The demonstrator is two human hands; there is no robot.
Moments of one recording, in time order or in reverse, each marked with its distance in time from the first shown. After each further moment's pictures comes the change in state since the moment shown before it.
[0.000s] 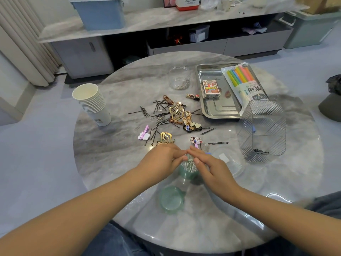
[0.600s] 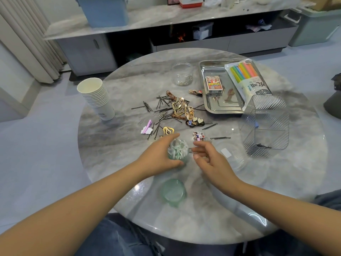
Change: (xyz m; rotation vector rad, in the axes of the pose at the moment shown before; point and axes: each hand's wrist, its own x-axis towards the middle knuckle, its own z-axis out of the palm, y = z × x) left_hand -0.011 -0.002 -0.003 -0.130 -0.074 -0.294; right_hand 0.000 -0.001 0.007 0.180 0.007 0.118
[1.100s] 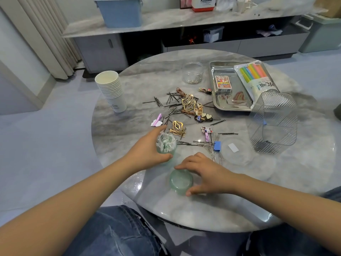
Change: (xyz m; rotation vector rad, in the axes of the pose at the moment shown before) left_hand -0.046 -0.018 -0.022 -0.010 0.129 -0.131; right_hand -0.007 0.002 0.016 -0.731 -0.597 -0.395
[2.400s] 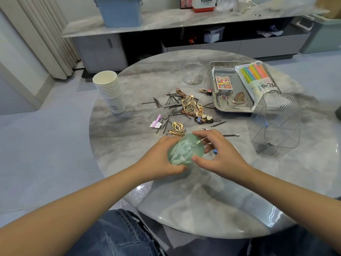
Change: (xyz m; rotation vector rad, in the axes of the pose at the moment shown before) left_hand -0.003 0.016 0.023 -0.191 -0.087 0.154; right_hand -0.006 -0.005 -0.036 0.453 0.549 0.162
